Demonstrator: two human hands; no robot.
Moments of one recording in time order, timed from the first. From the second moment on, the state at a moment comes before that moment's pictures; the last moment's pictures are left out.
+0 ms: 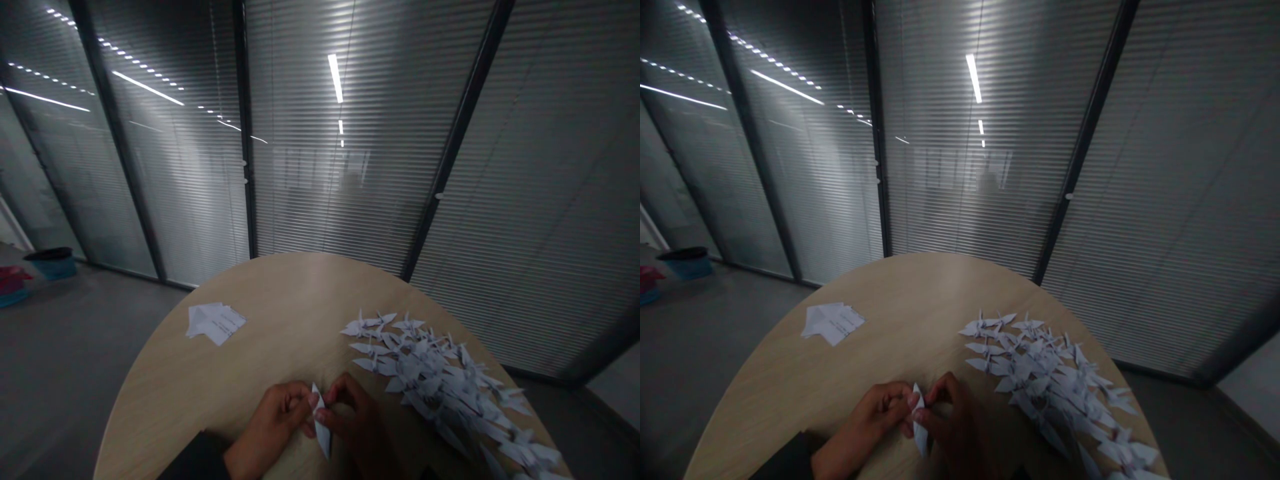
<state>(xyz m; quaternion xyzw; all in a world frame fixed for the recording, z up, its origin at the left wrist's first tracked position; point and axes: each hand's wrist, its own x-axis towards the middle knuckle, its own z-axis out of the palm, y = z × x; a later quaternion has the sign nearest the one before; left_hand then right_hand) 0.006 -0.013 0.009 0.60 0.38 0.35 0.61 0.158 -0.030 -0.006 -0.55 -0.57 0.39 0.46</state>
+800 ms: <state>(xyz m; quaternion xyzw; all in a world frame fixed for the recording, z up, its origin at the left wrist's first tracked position) 0.001 -0.012 0.015 0.64 0.38 0.46 0.49 0.158 -0.034 -0.001 -0.52 -0.60 0.40 0.45</state>
